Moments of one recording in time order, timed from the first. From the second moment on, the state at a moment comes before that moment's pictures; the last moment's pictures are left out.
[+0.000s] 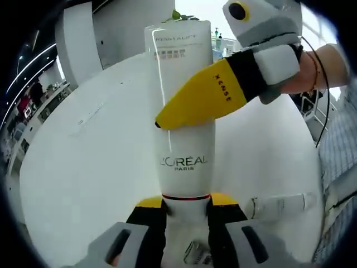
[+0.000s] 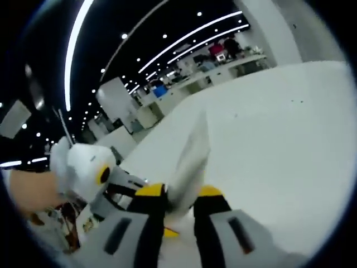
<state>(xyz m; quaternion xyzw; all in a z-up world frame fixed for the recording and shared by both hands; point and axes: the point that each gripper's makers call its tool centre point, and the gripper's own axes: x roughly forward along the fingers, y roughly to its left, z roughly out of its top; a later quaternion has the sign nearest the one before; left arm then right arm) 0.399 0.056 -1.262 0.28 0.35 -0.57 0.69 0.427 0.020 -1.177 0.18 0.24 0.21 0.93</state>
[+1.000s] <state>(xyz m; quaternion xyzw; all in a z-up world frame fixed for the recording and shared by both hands) 0.395 0.045 -1.227 0.10 0.30 -0.52 0.79 0.406 0.076 -1.173 -0.09 0.21 0.34 0.91</state>
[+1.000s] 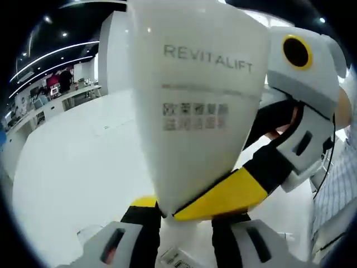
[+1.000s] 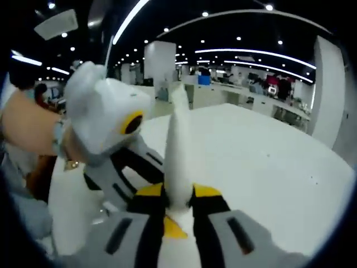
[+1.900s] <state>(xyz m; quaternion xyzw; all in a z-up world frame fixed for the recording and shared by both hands) 0.406 0.049 -1.232 0.08 0.25 -0.37 0.89 0.408 0.075 -1.185 -0.06 0.23 0.34 0.91</state>
